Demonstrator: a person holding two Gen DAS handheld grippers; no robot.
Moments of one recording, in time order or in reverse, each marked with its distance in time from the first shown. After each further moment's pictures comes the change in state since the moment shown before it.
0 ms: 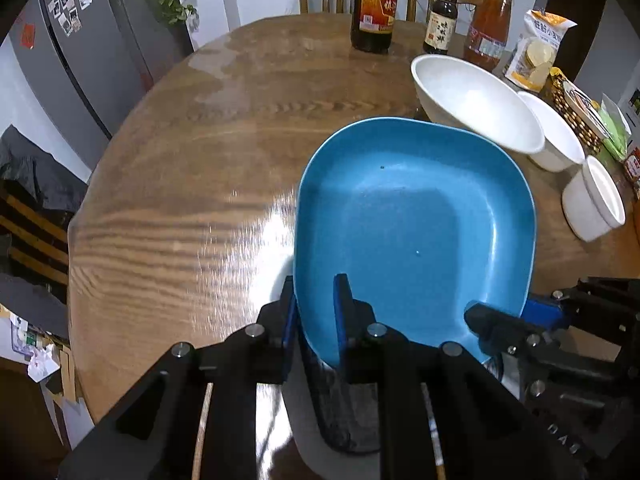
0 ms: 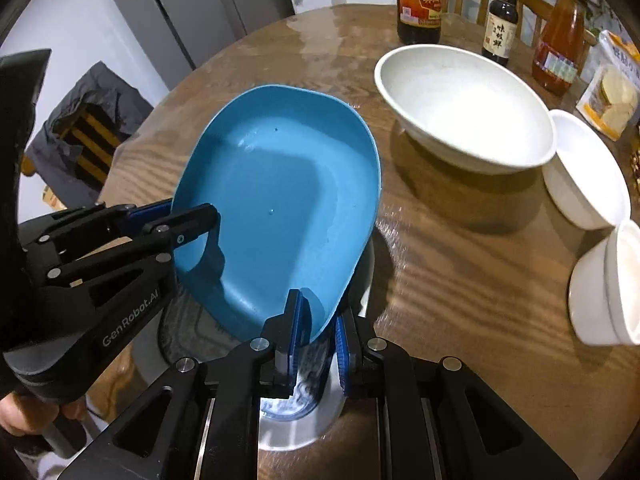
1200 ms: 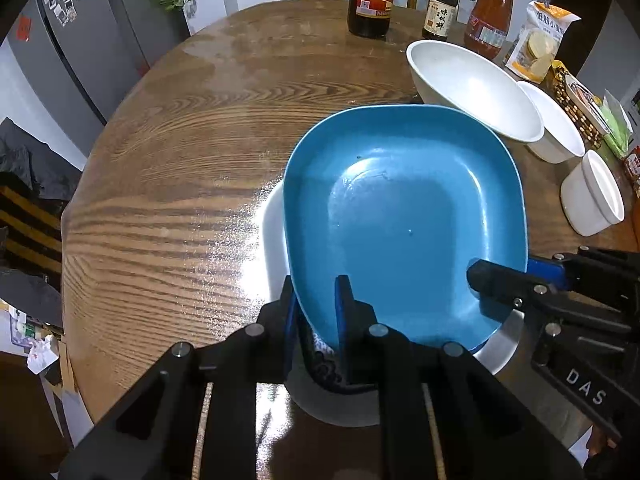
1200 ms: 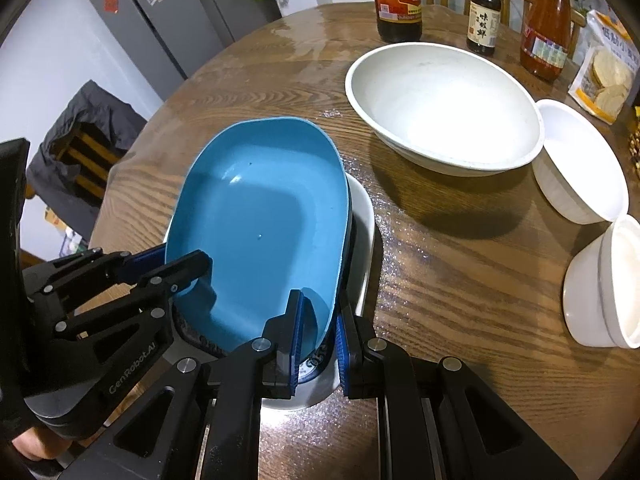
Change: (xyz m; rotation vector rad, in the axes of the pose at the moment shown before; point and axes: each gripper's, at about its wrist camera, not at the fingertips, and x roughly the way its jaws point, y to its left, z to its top) left arm 0.001 -0.006 -0.003 -0.017 0.067 -0.015; right arm -0.005 -0.013 0.004 0.057 0.014 0.027
